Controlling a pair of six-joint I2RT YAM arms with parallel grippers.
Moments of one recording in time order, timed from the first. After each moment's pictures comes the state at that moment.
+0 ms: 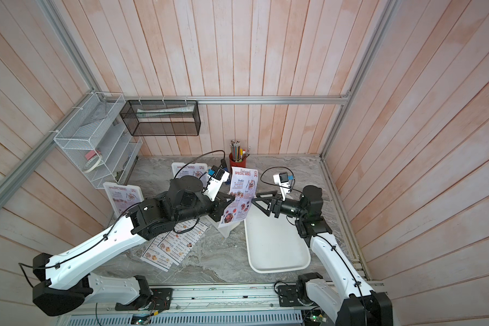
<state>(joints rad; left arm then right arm) -0.99 1.31 1.45 -0.59 -0.01 -0.28 0.18 1.02 0.65 0.29 -1.10 0.58</state>
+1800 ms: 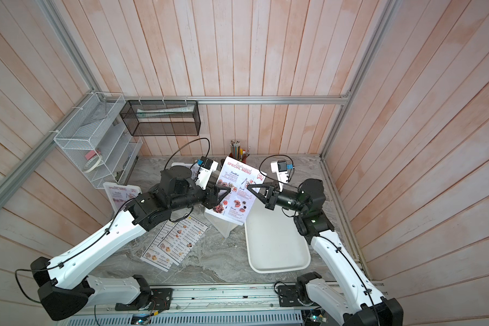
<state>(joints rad) -0.78 1.30 1.37 -0.48 0.14 -0.33 0.31 0.98 0.86 0.21 -0.92 0.67</state>
